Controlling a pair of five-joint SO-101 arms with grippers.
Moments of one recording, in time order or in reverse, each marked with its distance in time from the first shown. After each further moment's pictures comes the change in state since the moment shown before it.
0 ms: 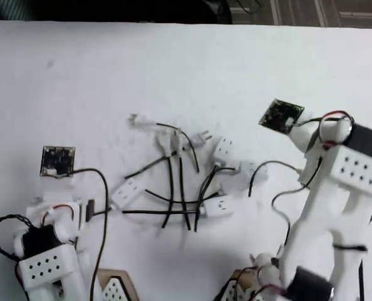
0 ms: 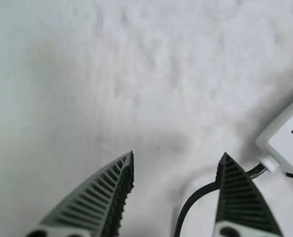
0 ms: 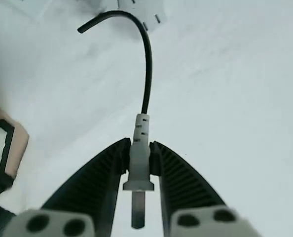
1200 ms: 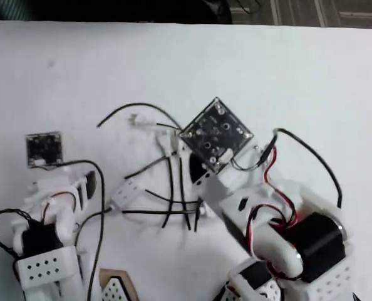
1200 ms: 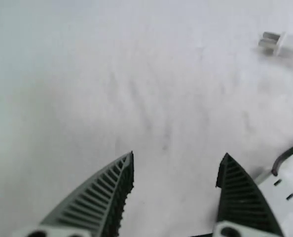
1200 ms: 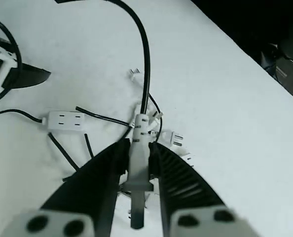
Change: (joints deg) left arm 5.8 0.0 -7.3 -6.0 16.2; right arm -55.6 -25.0 -7.7 -5.2 -60.0
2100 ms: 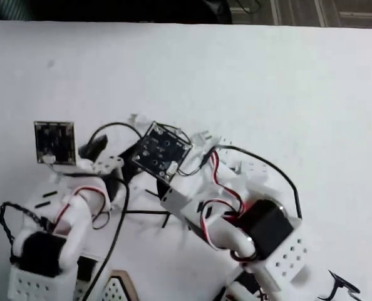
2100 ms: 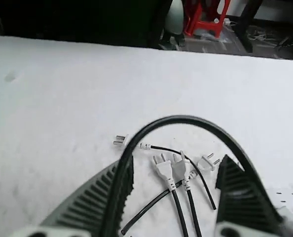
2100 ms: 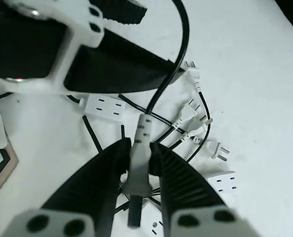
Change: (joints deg) left arm 30.0 -2.4 -19.3 0.0 17.0; right arm -10.5 0.0 19.6 -12.9 1.7
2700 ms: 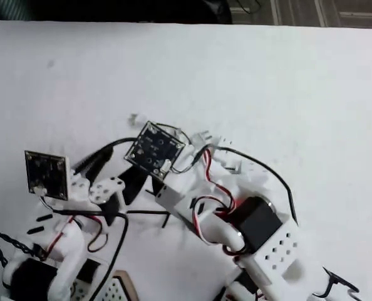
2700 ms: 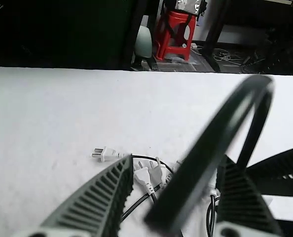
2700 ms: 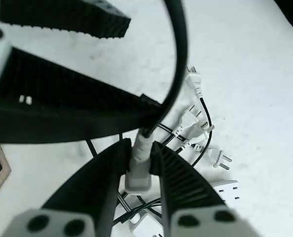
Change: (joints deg) left arm 5.1 -10.9 0.4 5.7 0.1; right arm 0.0 0.1 4.3 -5.6 0.0
